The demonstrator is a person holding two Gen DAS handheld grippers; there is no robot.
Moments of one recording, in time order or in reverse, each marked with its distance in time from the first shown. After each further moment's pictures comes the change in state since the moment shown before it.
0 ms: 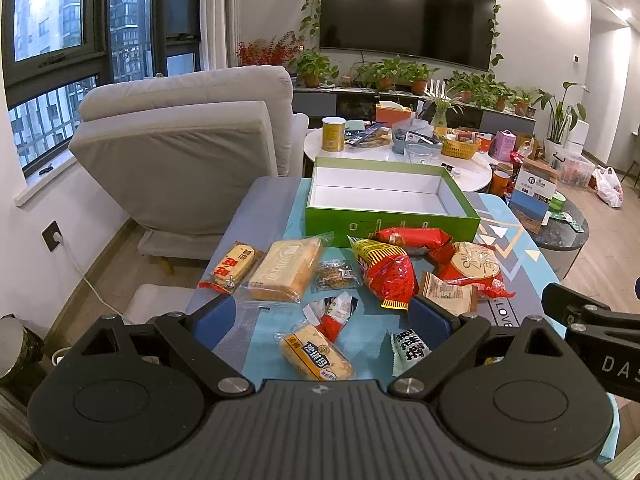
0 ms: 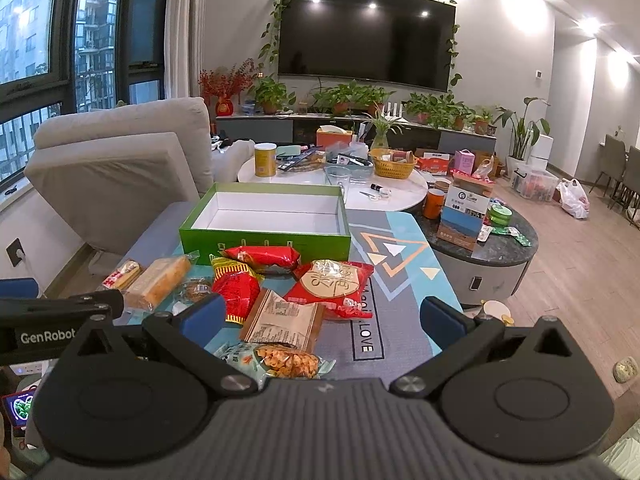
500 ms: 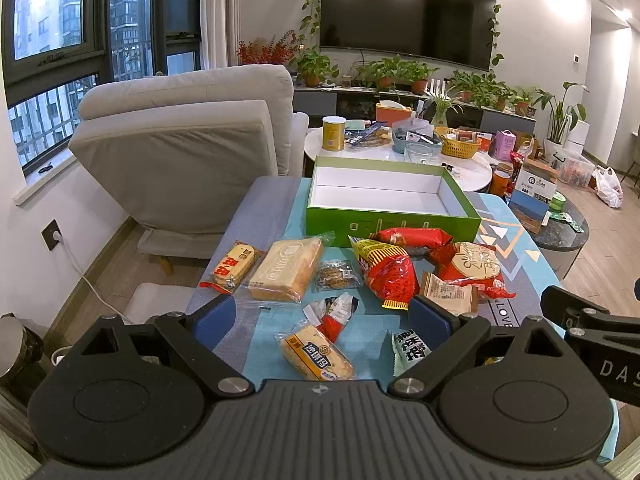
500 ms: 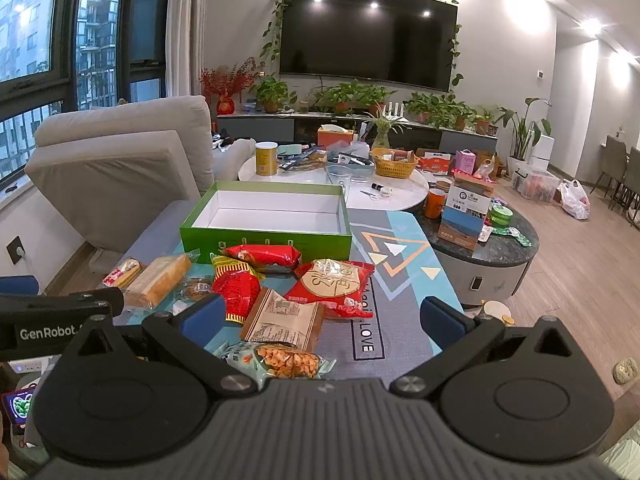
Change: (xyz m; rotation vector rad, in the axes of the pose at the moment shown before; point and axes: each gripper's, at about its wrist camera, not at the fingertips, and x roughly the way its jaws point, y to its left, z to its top) left arm 0.001 0.001 0.000 -0.001 0.000 -0.002; right arm 0.001 0.001 -0.001 -0.009 0.004 0.006
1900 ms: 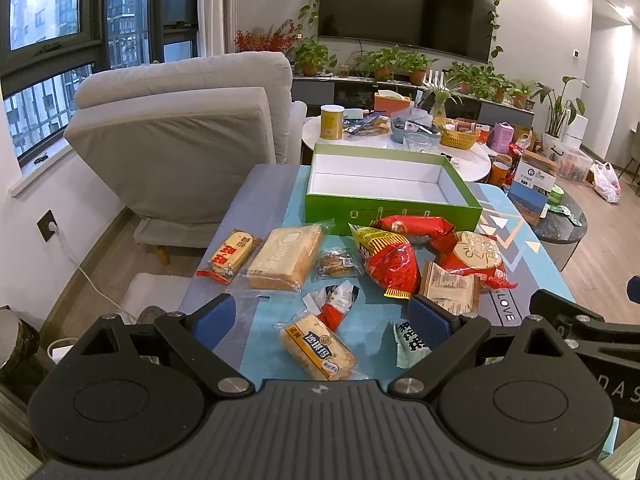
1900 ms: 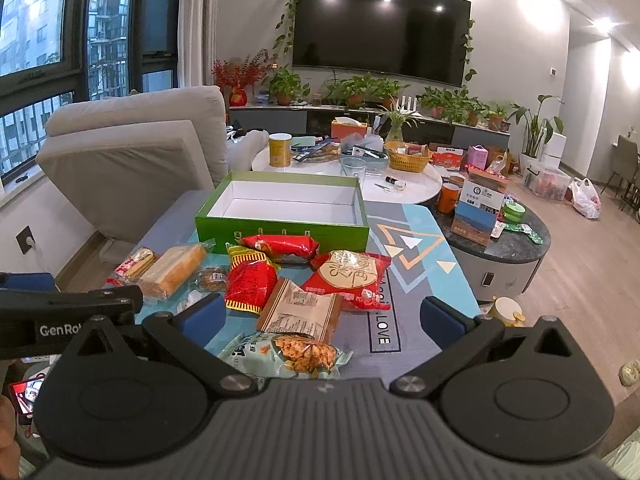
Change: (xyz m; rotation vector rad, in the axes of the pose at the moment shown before) left arm 0.006 0.002 -0.003 -0.001 0.034 -0.010; right arm -0.002 0.009 0.000 -0.018 0.026 0.034
